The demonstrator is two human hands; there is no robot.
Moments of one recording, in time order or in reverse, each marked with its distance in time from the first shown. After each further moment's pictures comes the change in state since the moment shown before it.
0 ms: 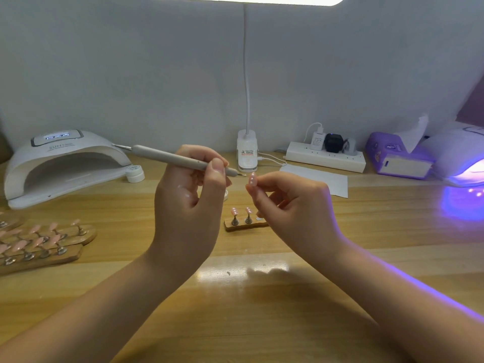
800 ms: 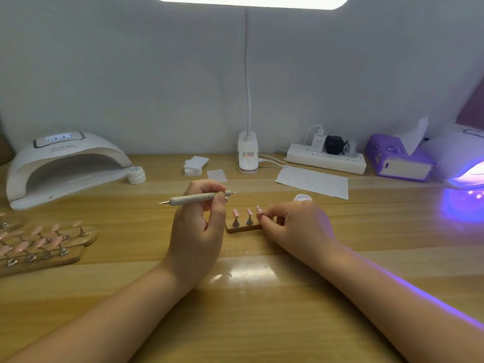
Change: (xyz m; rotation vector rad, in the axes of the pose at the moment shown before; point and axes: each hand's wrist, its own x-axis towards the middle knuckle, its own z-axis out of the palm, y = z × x) left_hand -0.024 -0.055 -0.001 0.179 -0.084 -0.041; right_hand -0.014 0.049 0.007 -0.437 -0.307 0.266
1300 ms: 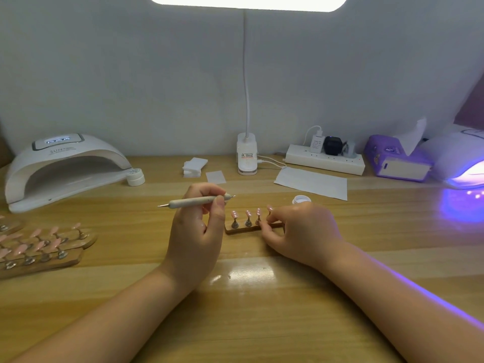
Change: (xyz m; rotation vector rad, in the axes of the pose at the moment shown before) left_hand -0.001 0.002 0.000 0.003 -0.014 0.000; right_hand -0.003 0.002 -0.008 -0.270 0.018 -0.172
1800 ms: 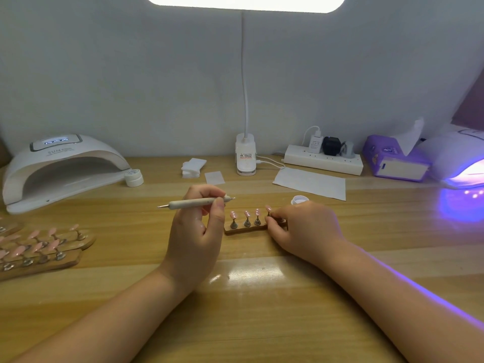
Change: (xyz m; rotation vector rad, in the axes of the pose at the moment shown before) left_hand -0.001 0.001 0.000 -0.027 -0.019 -0.028; right_hand 0.001 0.009 0.001 -0.081 -0.052 0.061
